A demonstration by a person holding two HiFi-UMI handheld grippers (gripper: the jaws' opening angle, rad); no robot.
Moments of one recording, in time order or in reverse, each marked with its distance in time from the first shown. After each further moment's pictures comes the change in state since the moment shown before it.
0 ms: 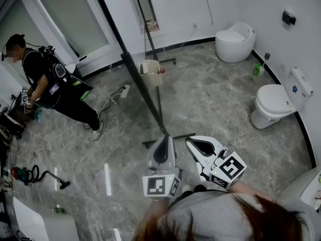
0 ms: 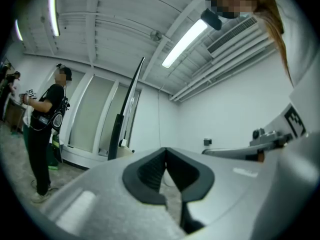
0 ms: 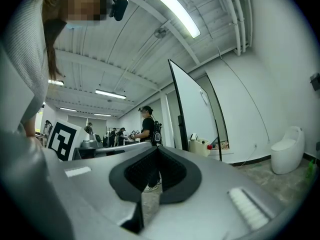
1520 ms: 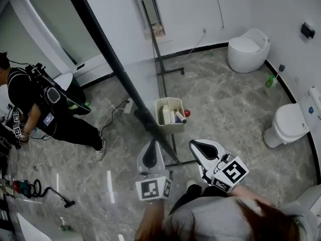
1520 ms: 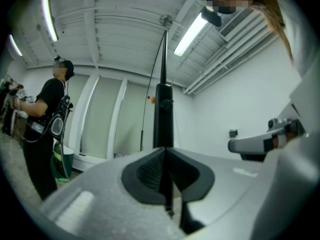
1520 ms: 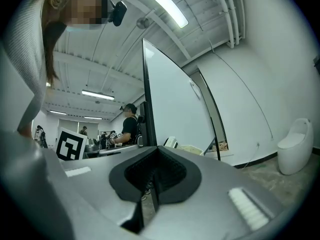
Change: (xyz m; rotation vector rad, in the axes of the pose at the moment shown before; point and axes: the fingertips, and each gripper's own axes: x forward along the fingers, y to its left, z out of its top) left arm 0.182 0.223 -0.018 0.079 0.020 0.152; right arm 0.205 -0.165 -0.007 0.049 -0.023 -0.049
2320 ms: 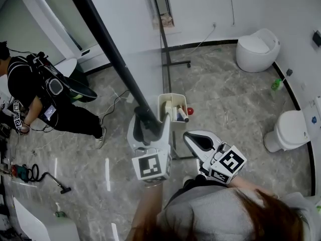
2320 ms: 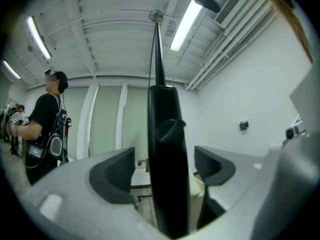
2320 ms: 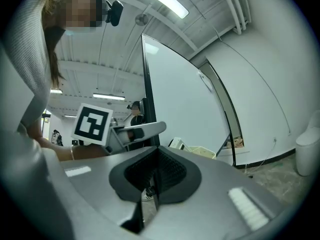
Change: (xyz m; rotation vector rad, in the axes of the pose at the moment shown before) left arm 0.071 0.002 0.049 0.105 0.011 0.068; right arm 0.031 -0.010 0.004 0.030 0.045 0.163
